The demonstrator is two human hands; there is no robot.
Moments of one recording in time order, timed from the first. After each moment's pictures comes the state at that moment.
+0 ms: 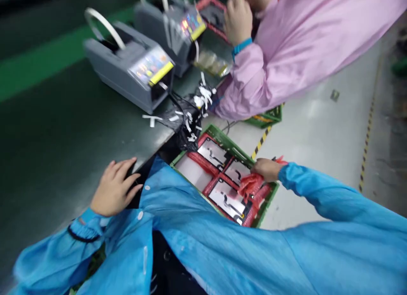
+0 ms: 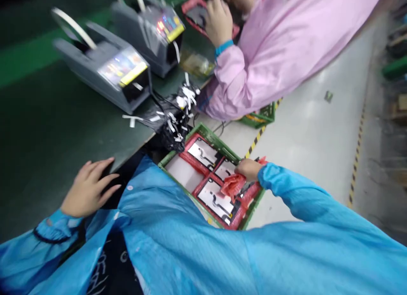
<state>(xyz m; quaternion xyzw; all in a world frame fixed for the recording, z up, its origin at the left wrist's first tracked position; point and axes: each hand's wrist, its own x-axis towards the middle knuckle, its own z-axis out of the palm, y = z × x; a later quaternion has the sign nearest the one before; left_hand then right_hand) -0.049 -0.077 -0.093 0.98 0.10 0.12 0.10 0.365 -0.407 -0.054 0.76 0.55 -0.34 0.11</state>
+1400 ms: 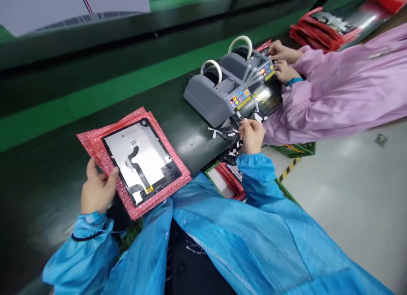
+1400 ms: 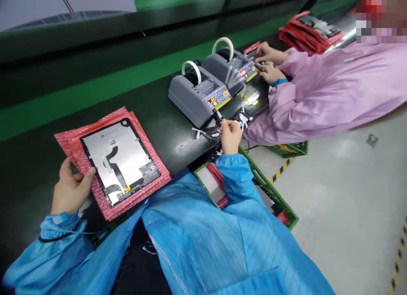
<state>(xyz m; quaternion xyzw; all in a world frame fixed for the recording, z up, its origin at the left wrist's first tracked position) -0.173 -0.012 -0.001 0.66 0.71 0.03 0.25 0.235 -0.121 -0.039 0.75 0.18 -0.13 -0.63</state>
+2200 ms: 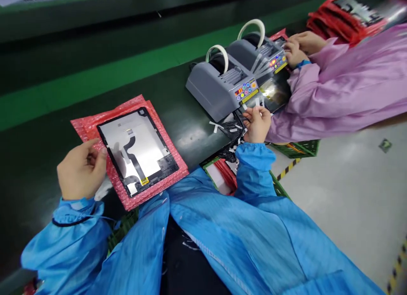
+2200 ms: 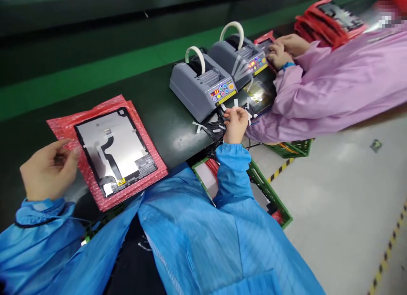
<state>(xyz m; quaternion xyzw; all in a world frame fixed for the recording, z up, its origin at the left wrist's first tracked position) -0.177 -0.004 -0.006 0.77 0.60 0.19 0.09 0.272 -0.101 -0.056 0.70 0.12 -0.10 -0.69</state>
